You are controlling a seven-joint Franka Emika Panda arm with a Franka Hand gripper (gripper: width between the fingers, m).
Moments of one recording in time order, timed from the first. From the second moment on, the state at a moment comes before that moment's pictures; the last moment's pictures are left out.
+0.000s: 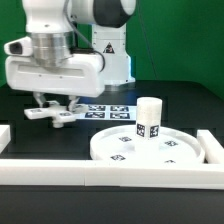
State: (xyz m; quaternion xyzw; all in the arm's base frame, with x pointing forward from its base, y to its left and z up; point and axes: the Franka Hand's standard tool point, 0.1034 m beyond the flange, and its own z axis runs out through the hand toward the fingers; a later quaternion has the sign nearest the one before) arm 0.441 -0.104 0.040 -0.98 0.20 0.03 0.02
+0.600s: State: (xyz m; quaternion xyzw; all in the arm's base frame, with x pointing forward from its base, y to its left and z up) arm 0.473 -0.024 0.088 -0.96 0.26 0.03 0.05
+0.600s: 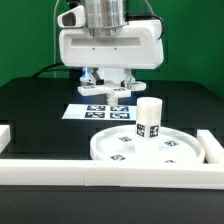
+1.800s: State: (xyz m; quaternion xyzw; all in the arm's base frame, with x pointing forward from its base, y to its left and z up) arm 0.538 0.041 0.140 -0.98 0.21 0.03 0.06
